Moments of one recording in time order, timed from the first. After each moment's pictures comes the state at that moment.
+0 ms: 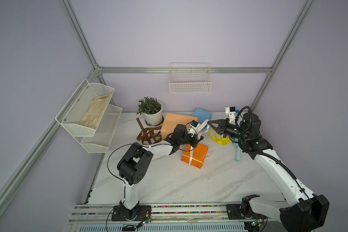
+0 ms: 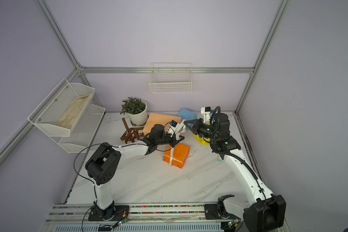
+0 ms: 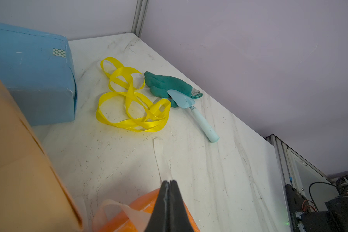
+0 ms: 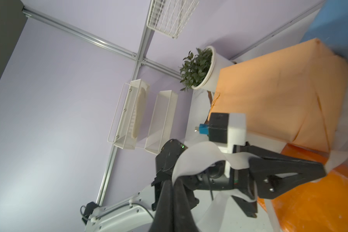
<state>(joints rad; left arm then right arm) -0.64 1.91 1.22 0.34 0.51 -0.26 0.23 1.19 1.09 -0.10 -0.65 1.02</state>
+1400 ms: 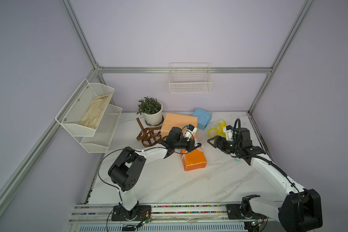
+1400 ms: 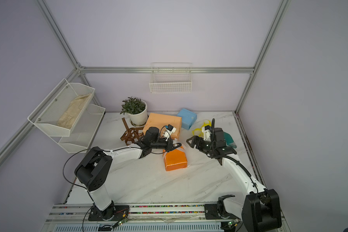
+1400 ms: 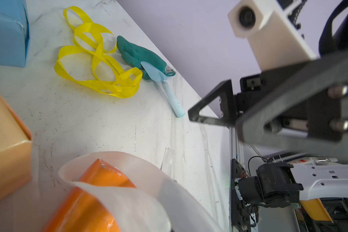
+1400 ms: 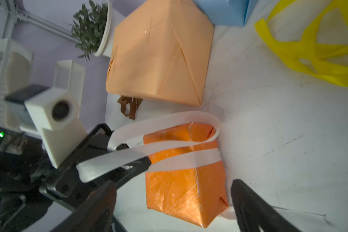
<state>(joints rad) -0.63 1.79 1.08 0.29 0.68 -0.44 0.20 1.19 0.81 -0.33 -0.53 0.61</state>
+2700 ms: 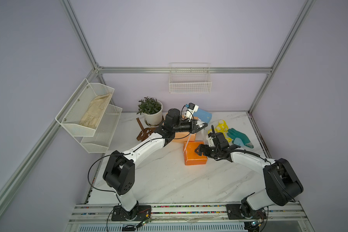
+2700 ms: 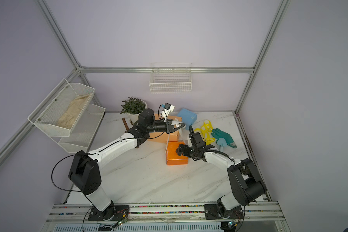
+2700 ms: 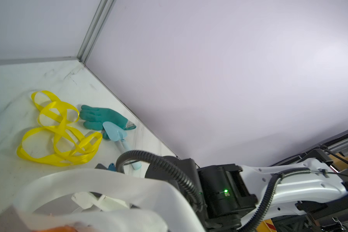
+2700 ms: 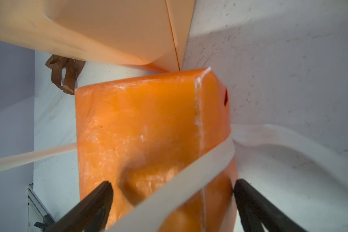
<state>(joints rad) -0.60 1.71 1.45 0.16 0.76 -0.64 0.43 1.52 0.85 -0.24 -0.28 0.58</state>
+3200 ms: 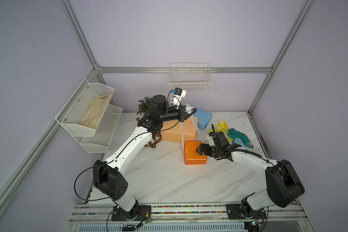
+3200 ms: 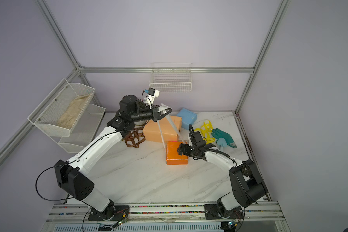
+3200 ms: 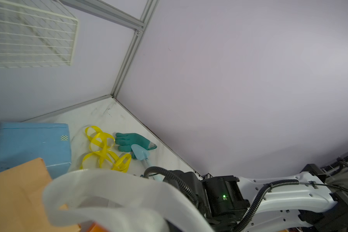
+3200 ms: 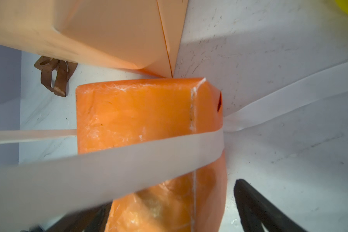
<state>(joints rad) -0.45 1.60 1.63 -0.13 0.72 -0.49 0.43 1.49 0.88 -0.30 -0.22 0.55</state>
